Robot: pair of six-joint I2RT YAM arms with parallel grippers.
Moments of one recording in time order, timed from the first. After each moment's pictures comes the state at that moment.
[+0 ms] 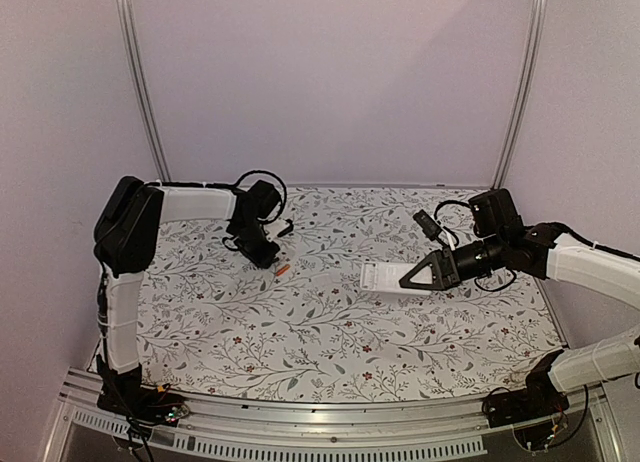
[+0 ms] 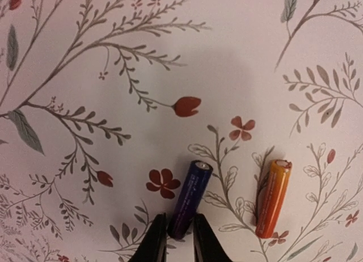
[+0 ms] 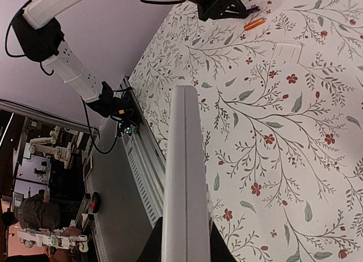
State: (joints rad) left arm -0.53 2.16 1.57 -0.72 -0.05 0.19; right arm 0.56 1.20 0.81 -0.35 -0.83 0.34
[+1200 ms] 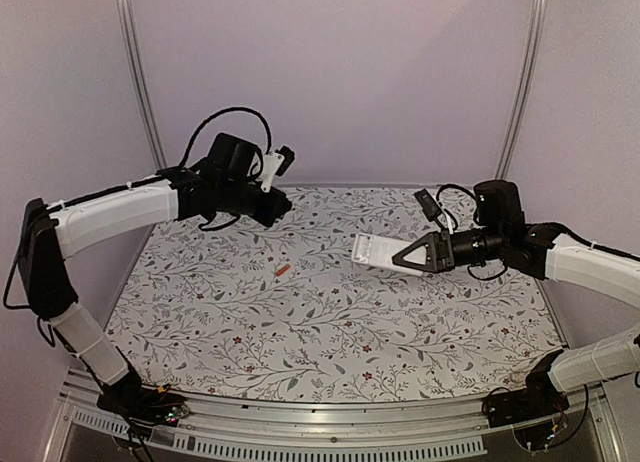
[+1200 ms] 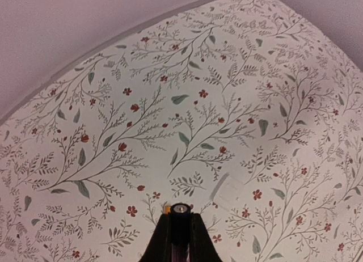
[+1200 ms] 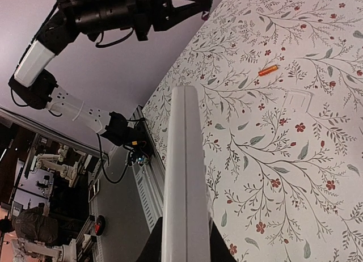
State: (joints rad) left arm -0.63 1.70 1.38 -0.43 0.03 0.00; right arm 0.56 1.21 0.81 -0.12 -0.81 0.46
